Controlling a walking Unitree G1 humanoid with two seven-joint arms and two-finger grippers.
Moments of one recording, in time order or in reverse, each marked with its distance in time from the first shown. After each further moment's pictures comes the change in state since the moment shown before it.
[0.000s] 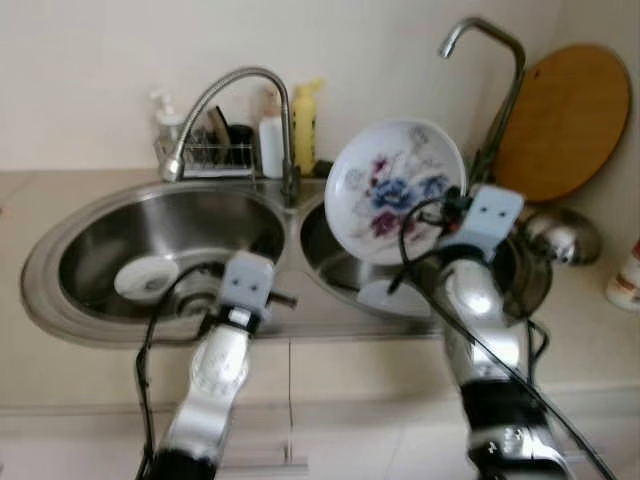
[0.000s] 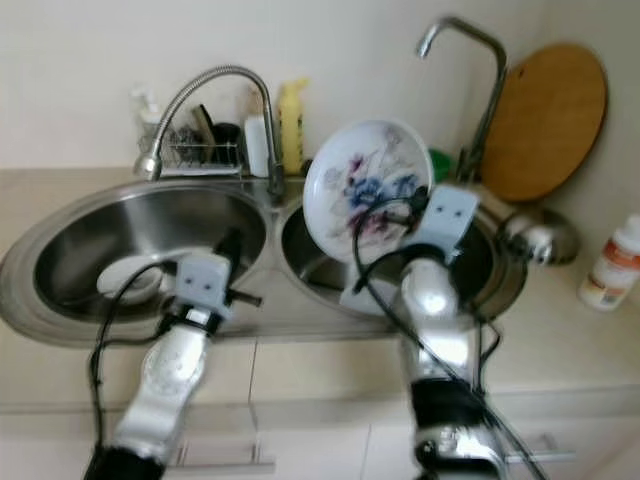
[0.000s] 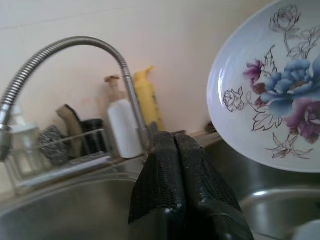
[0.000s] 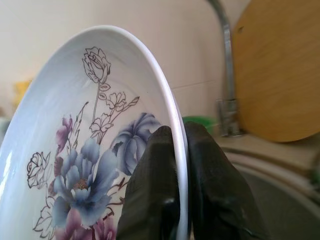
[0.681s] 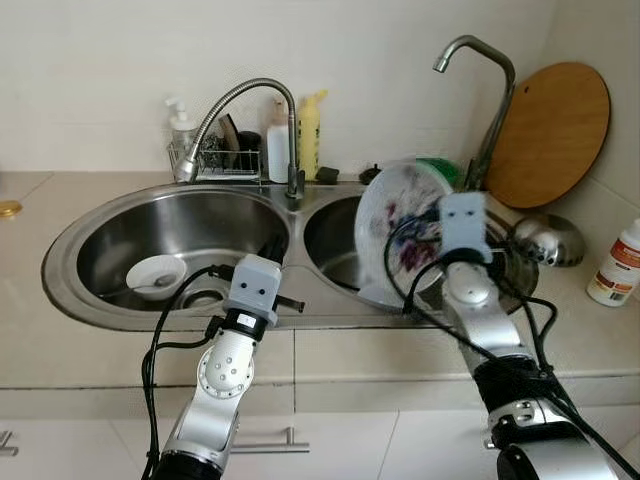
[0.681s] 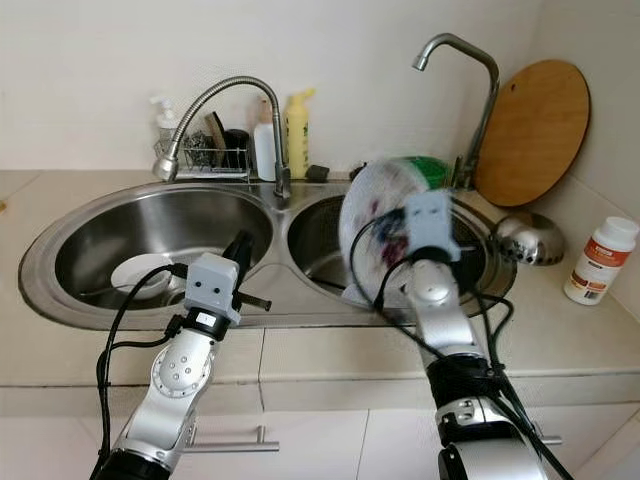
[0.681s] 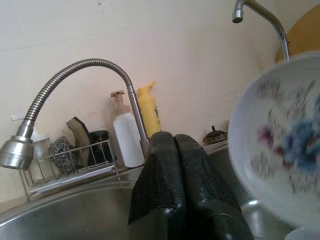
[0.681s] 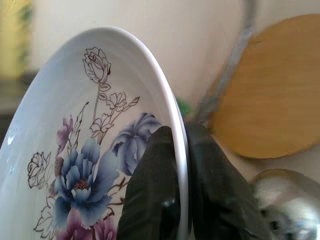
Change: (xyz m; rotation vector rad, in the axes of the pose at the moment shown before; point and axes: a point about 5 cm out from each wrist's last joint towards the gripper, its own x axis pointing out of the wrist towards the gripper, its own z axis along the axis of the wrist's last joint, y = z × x) left arm -0.001 0.001 -0.001 0.004 0.002 0.000; right arm 0.010 0.003 -0.037 -0.461 0.160 0.133
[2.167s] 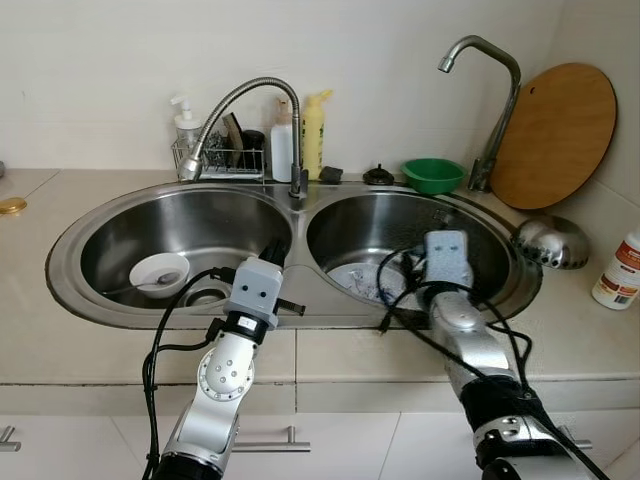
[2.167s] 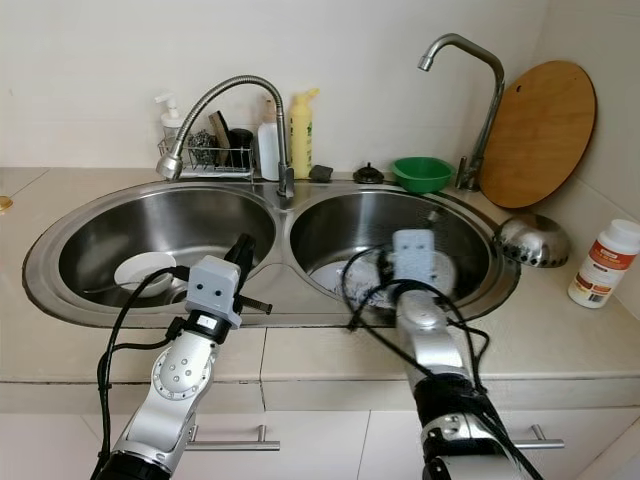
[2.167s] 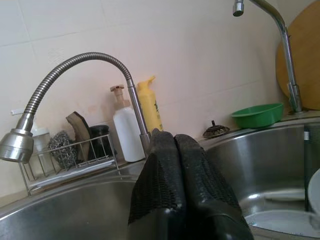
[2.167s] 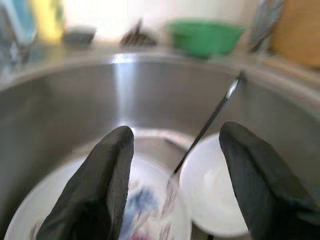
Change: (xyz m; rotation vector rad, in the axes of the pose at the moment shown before) left arm -0.002 -0.001 -0.002 -0.002 0.012 -0.012; right arm -0.014 0.012 -0.034 0.312 0.180 0.073
